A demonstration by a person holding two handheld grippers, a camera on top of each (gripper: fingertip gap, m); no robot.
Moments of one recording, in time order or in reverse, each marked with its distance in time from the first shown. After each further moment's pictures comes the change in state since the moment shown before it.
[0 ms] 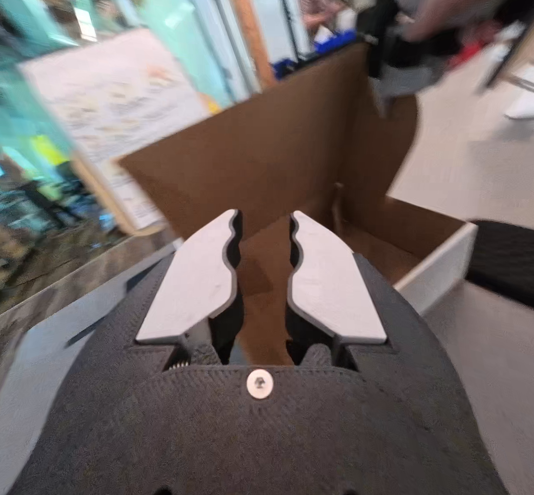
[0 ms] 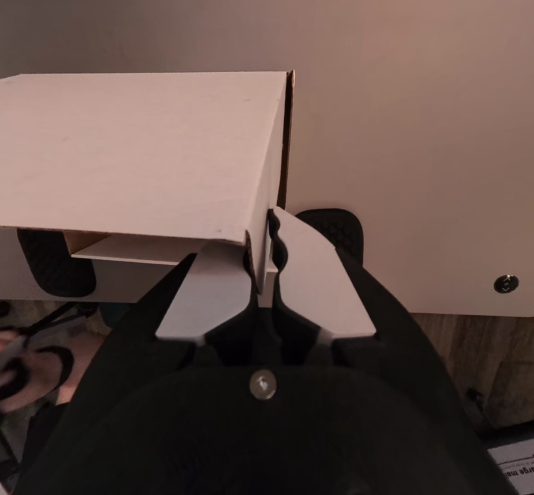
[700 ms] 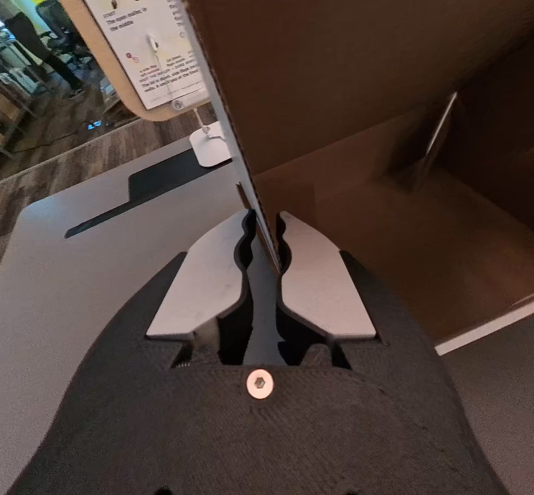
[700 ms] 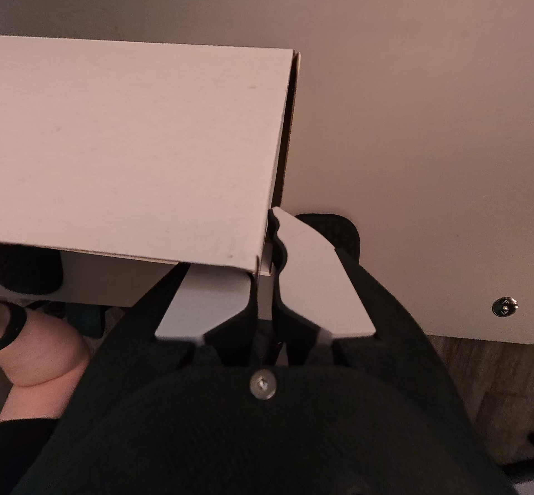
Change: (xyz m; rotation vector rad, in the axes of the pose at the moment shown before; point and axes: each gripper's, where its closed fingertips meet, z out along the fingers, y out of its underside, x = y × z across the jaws) left arm -0.059 0.110 0.053 -0.381 -0.099 -0.134; right arm 0.005 0.023 0.018 0.061 -0.006 -0.084
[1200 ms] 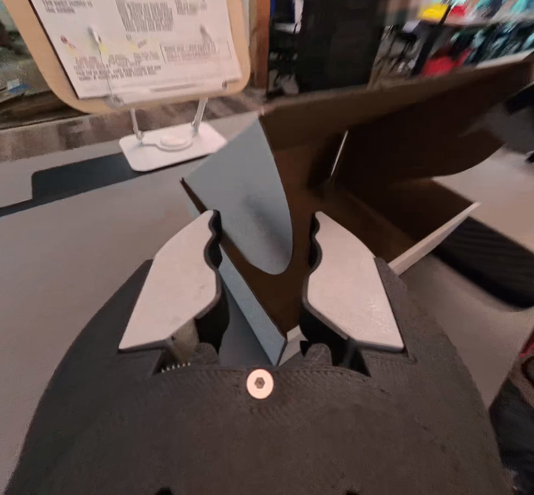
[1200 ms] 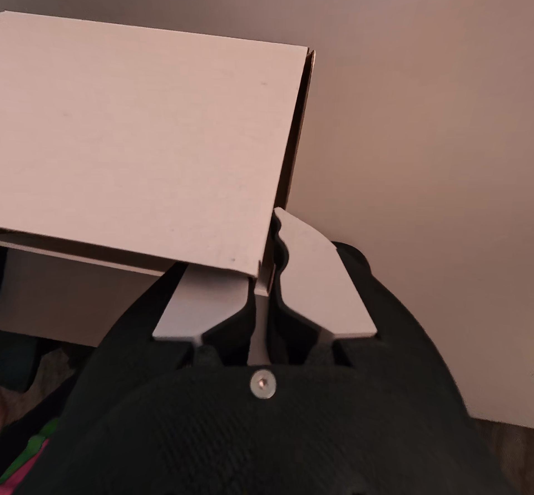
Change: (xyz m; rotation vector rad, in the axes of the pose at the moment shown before) left arm 0.021 0.006 -0.048 0.156 0.290 -0.202; right arm -0.005 0.032 0.033 0.256 -0.019 -0.108
